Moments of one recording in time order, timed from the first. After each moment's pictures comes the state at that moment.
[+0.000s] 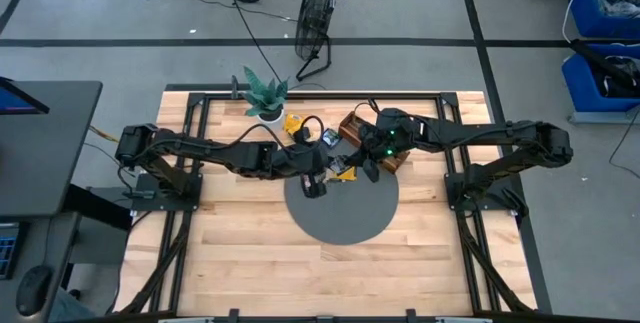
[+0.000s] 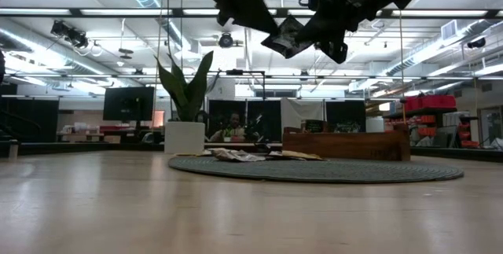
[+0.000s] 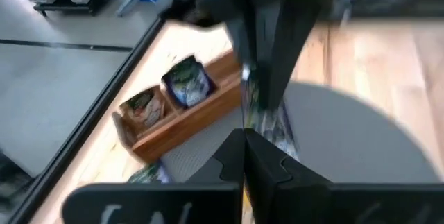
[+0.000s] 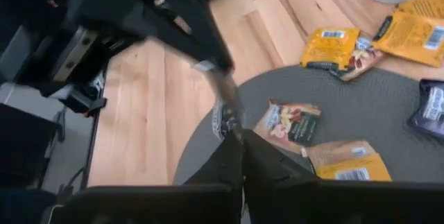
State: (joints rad) left arm -0.07 1.62 1.23 -0.18 -0.42 -0.03; right arm -0.21 1.30 0.89 -0.20 -0.33 0.36
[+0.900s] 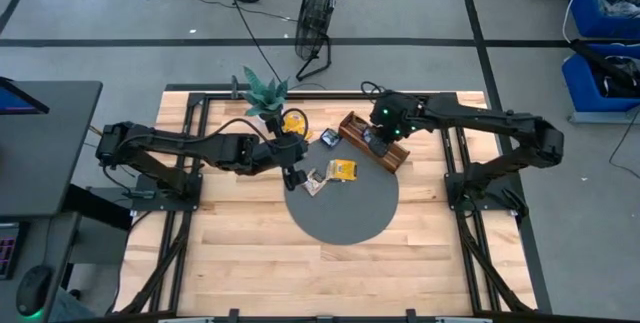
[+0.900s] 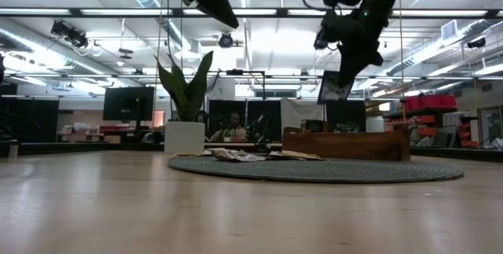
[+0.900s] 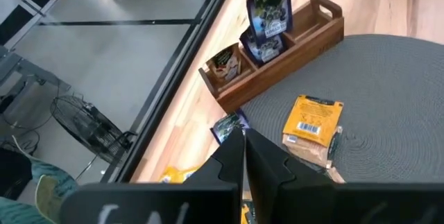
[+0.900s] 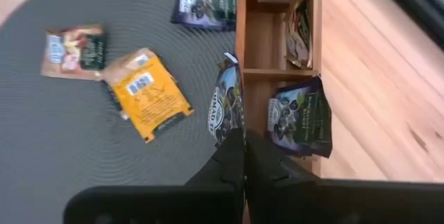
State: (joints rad) left arm -0.07 1.46 1.23 -0.46 -0.63 -0.02; right arm -0.40 1.37 1.09 -0.83 0.02 0.27
